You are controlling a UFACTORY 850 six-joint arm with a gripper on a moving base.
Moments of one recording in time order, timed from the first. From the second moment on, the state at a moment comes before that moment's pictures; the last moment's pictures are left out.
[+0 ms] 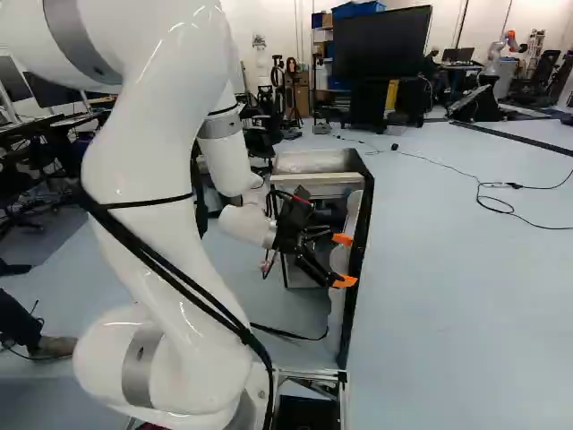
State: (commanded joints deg) arm -0.7 -21.0 -27.4 96.5 70.9 -8.4
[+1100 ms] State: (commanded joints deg) arm -16.1 -31.4 -47.4 97.6 71.0 -8.4
